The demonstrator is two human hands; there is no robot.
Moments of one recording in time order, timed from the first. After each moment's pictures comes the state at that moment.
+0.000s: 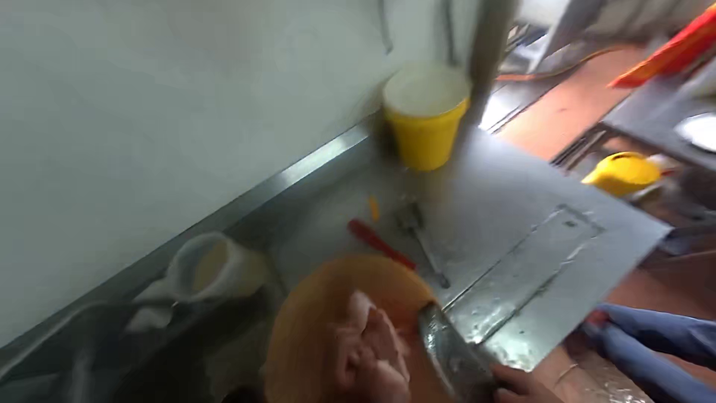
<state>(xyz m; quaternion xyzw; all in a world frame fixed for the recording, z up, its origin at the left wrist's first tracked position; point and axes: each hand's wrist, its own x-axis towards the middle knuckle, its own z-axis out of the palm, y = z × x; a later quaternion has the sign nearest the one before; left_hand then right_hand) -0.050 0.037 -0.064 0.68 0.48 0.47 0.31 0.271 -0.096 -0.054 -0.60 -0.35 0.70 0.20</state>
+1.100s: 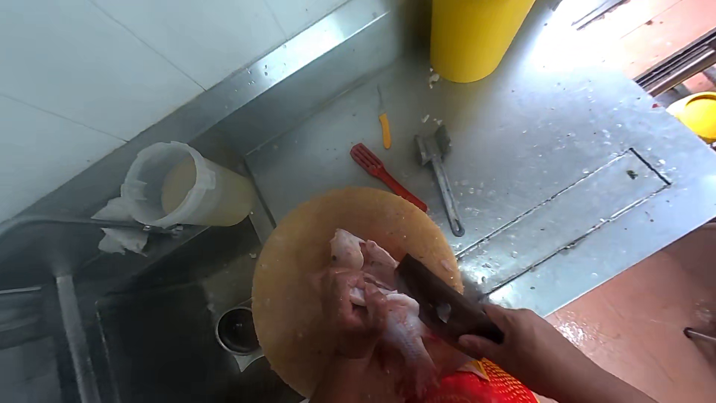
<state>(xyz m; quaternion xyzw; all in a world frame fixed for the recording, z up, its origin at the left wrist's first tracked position) -0.024 0.040 -0.073 0.67 0.57 0.47 0.11 0.246 -0.041 -0.025 -0.66 -0.60 0.46 -0.03</state>
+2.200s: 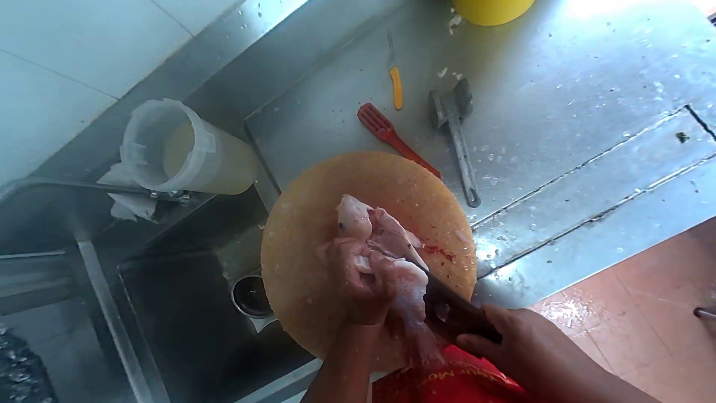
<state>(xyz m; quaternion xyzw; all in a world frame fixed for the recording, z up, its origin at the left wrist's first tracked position) -0.020 0.037 -0.073 0.65 0.60 0.46 0.07 0.219 -0.068 -0.014 -0.63 -0.60 0.49 -0.08</state>
